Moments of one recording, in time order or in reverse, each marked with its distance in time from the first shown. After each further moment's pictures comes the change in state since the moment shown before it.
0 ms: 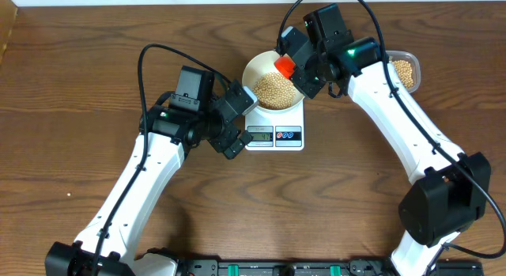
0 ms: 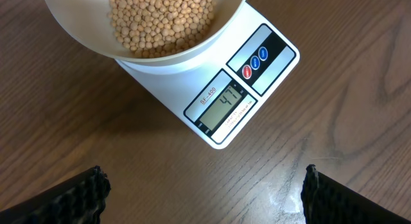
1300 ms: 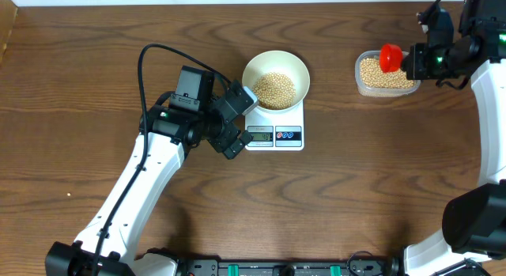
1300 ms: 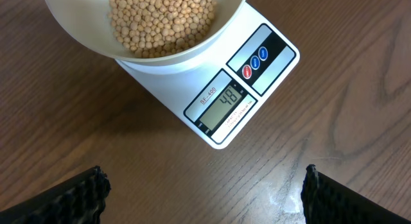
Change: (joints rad) left arm 0.000 0.000 0.000 0.000 0.000 0.000; right arm -0.573 -0.127 0.008 -0.210 -0.211 0.268
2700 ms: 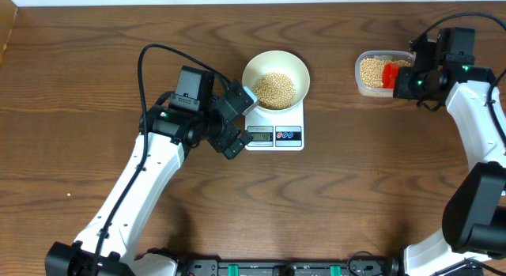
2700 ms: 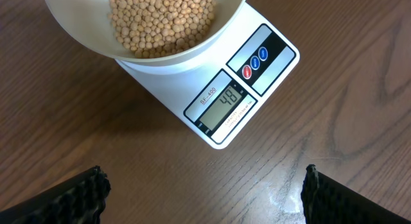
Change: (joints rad) left arm 0.000 0.000 0.000 0.000 0.000 0.000; right arm 0.000 0.003 -0.384 0.415 0.111 0.132
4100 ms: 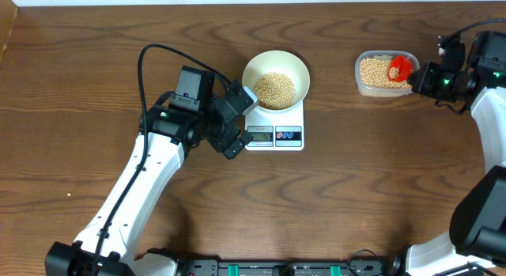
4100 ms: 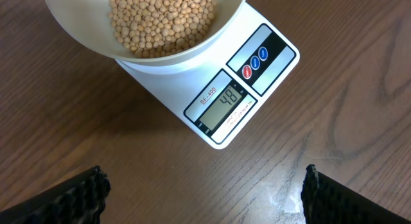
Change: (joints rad) left arm 0.000 0.000 0.000 0.000 0.000 0.000; right arm -0.142 -0.023 -0.011 0.050 -0.257 0.069
